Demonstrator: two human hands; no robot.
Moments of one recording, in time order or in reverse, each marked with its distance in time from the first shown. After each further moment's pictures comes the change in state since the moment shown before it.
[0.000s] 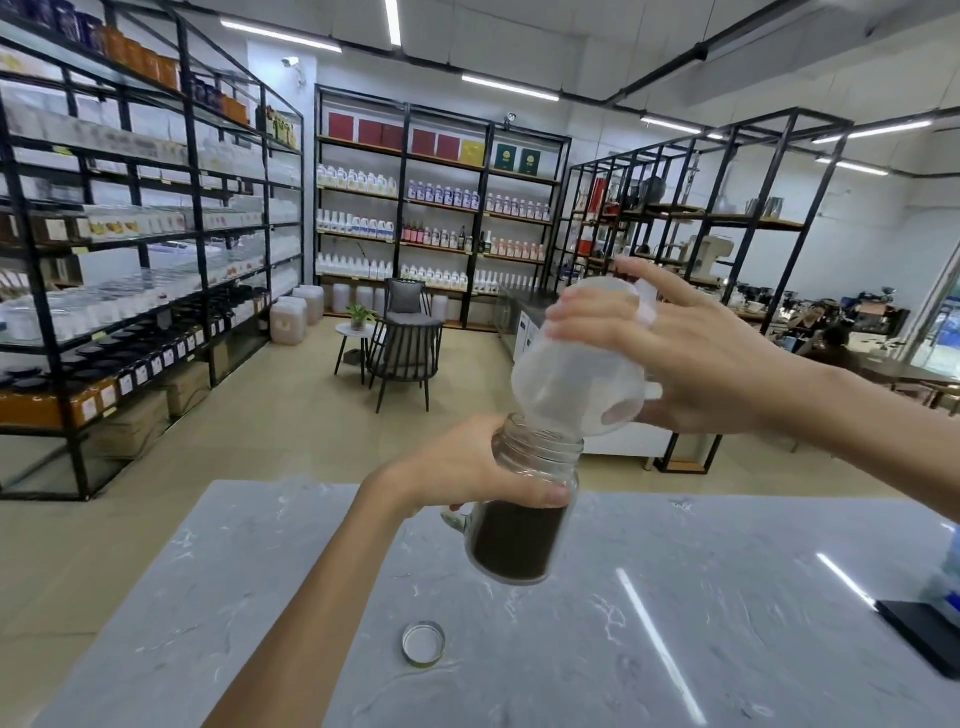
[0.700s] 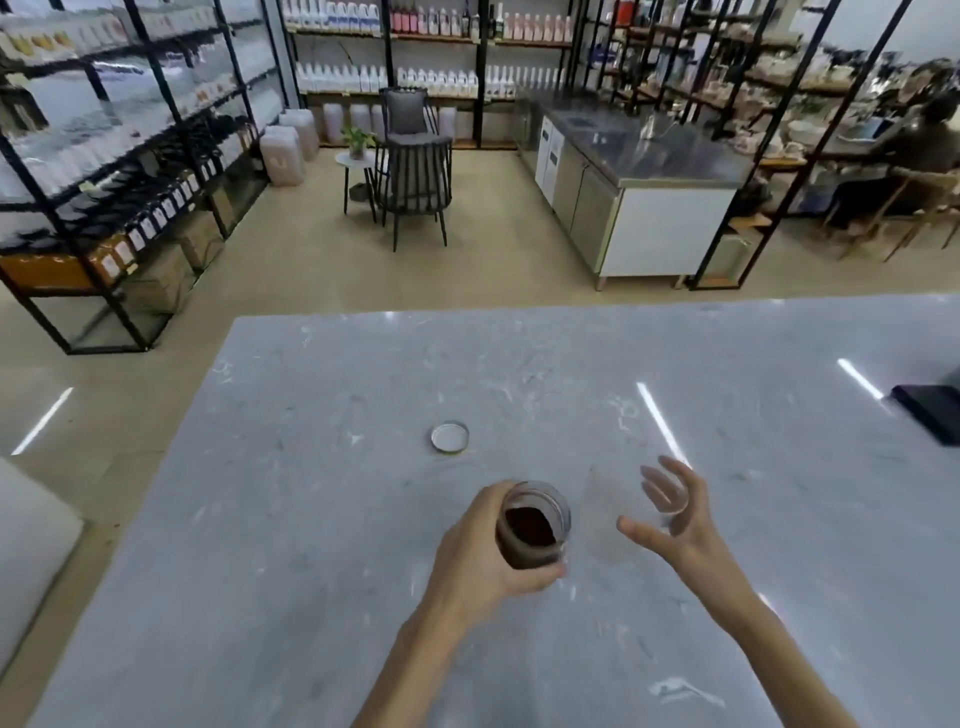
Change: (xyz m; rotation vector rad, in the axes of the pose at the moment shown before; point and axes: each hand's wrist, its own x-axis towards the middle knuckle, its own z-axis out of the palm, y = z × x) left_hand -0.136 -0.162 0.219 -0.048 0.309 -0.306; right_hand -0.215 -0.297 0.177 1.623 0.073 1.498
